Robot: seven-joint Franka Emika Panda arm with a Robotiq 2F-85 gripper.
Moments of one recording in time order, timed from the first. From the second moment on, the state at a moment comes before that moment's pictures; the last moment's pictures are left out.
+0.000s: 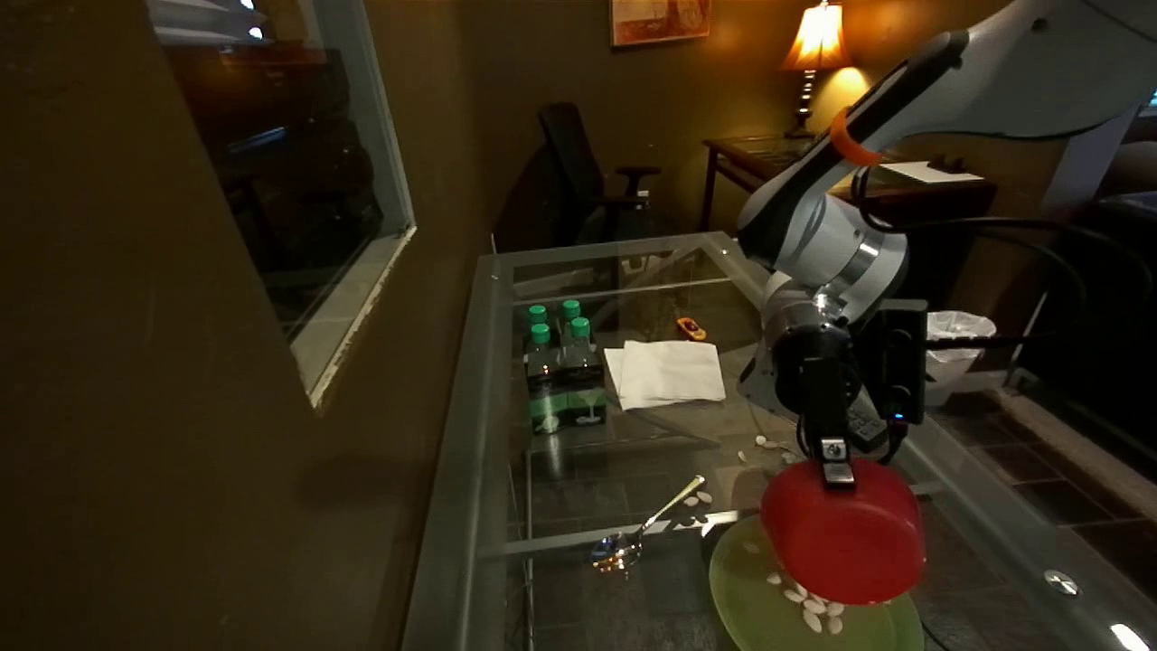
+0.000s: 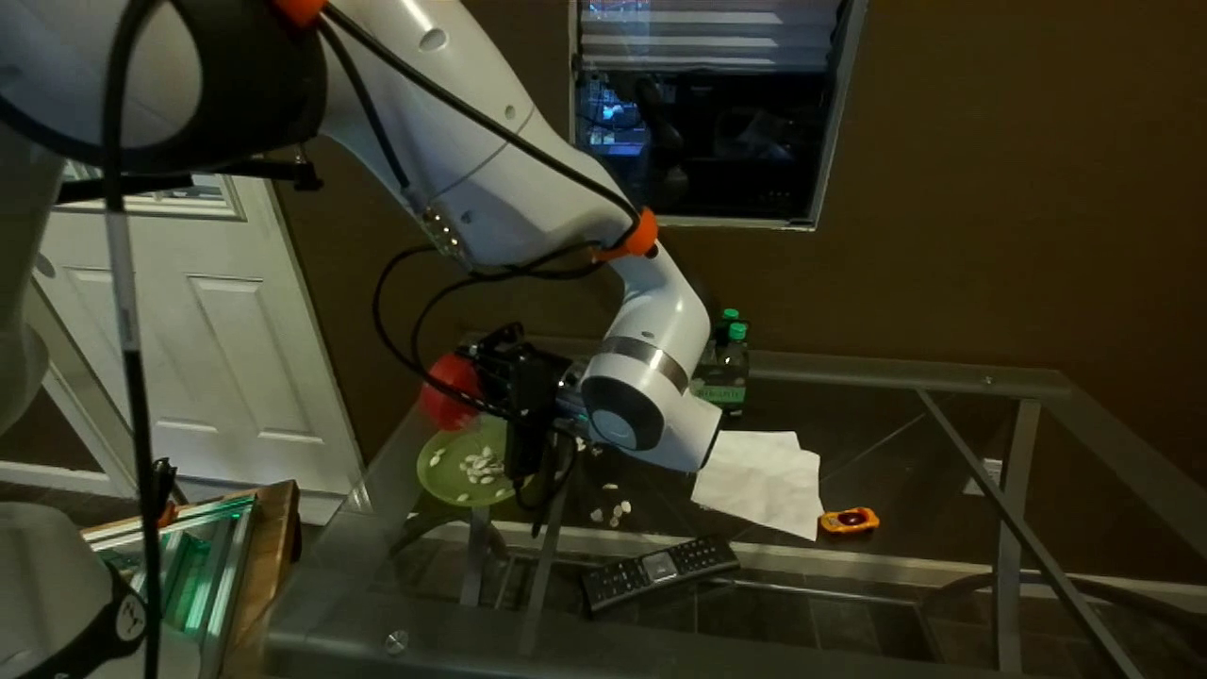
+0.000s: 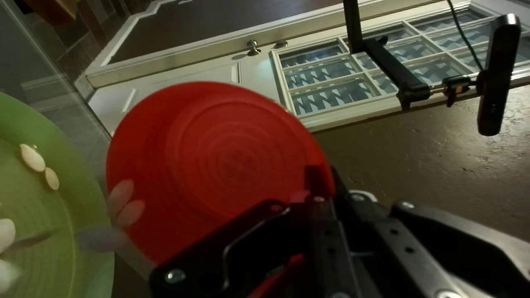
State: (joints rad) arm -0.09 0.62 0.05 -1.95 0.90 1.23 -0.87
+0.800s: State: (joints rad) arm -0.08 0.70 0.04 -1.87 1.02 1.18 -0.82
